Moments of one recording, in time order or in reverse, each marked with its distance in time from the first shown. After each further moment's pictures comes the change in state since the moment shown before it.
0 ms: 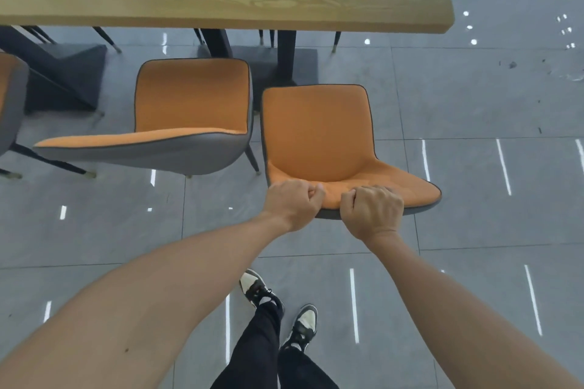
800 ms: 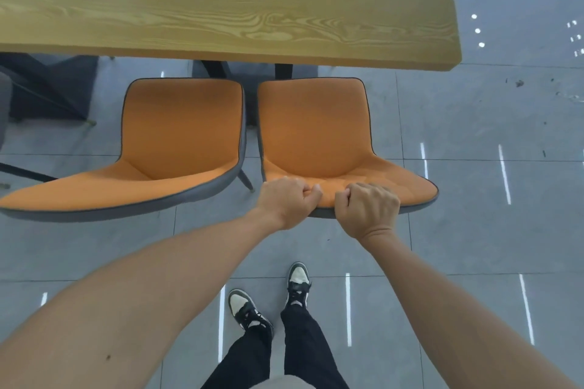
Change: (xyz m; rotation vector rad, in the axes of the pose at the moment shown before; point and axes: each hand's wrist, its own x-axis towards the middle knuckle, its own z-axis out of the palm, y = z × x) left_hand 0.120 0.002 -0.039 0.024 -0.053 0.035; right_hand 0.129 0.011 0.010 0.006 0.065 -0.089
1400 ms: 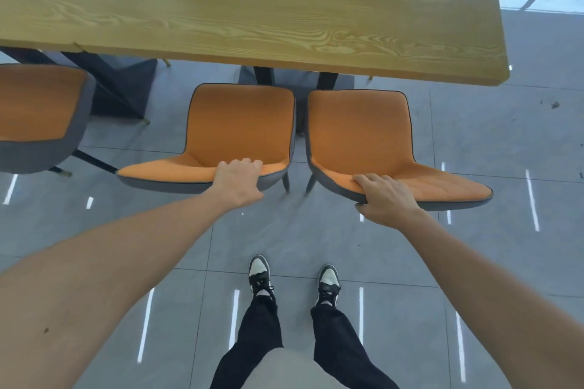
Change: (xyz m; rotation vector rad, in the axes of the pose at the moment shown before) left_hand -0.091 -0.161 -0.125 0.469 -0.171 -0.221; right_hand 0.011 -0.079 -0.016 -0.148 -0.676 -0.278
